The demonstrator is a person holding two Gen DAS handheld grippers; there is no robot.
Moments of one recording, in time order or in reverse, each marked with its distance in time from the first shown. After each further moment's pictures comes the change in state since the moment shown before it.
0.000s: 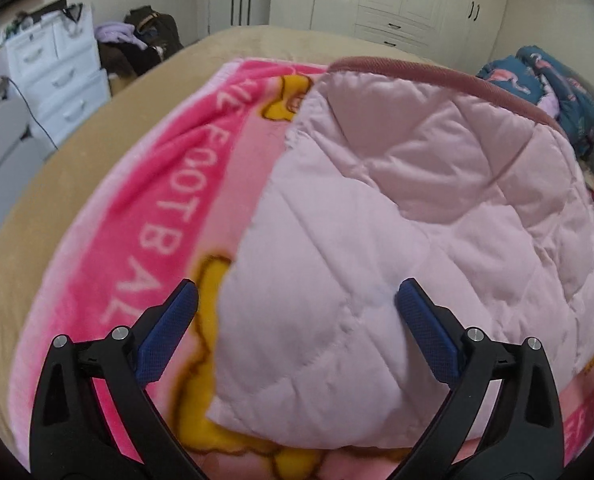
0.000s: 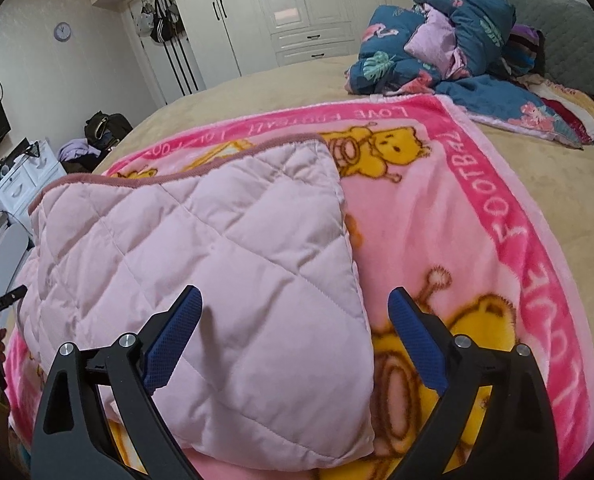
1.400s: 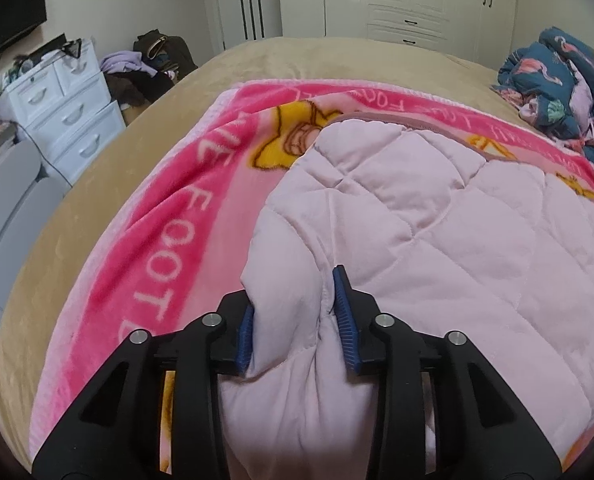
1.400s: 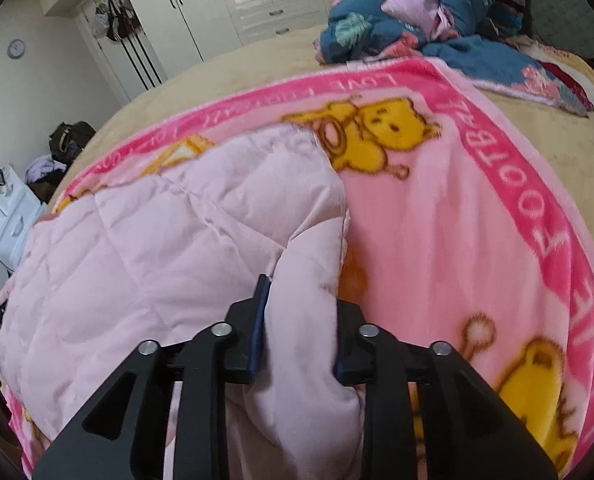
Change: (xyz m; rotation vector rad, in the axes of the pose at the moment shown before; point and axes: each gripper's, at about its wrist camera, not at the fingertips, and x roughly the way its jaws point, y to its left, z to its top) left arm 0.058 -0.044 0.074 0.061 -0.024 0.182; right arm 0.098 -0.020 0.047 0.129 0.094 -0.086
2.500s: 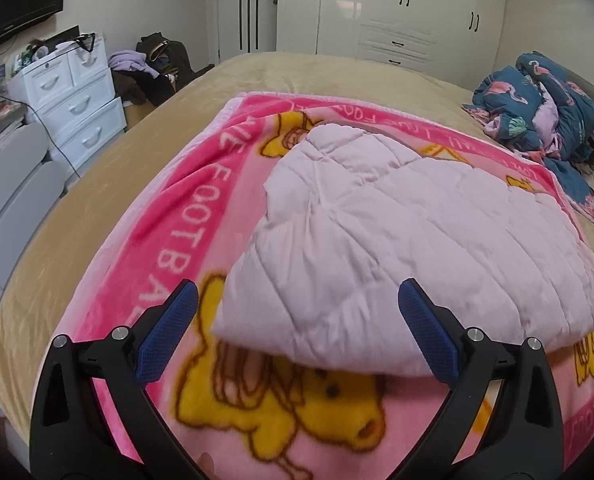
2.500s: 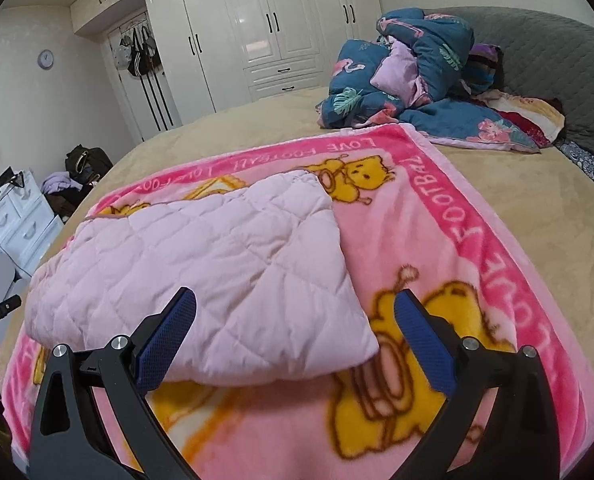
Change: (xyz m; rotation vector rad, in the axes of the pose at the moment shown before) left arm -0.111 0.019 -0.062 -0.036 -0.052 -0.085; right arm -0.169 0.025 -0.090 -0.053 -0.238 -0.010
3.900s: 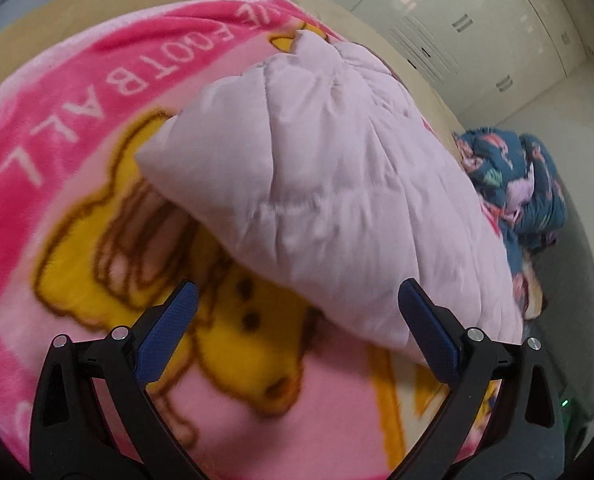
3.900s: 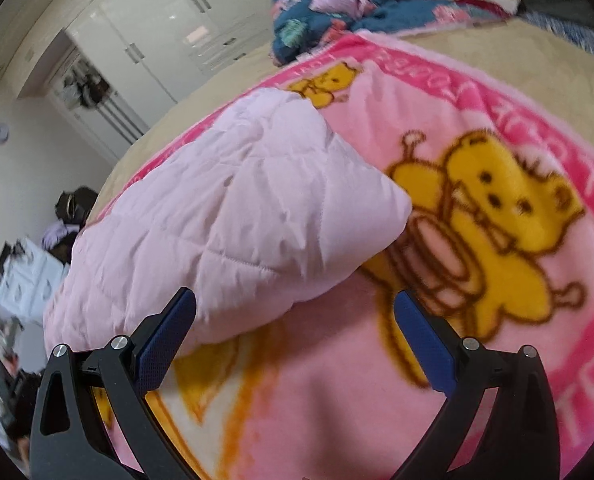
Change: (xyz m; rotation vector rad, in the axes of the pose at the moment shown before) left arm 0.057 0.026 -0.058 -0.492 0.211 -0.299; right arm 0.062 -0.013 -0.063 0.404 0.159 0.043
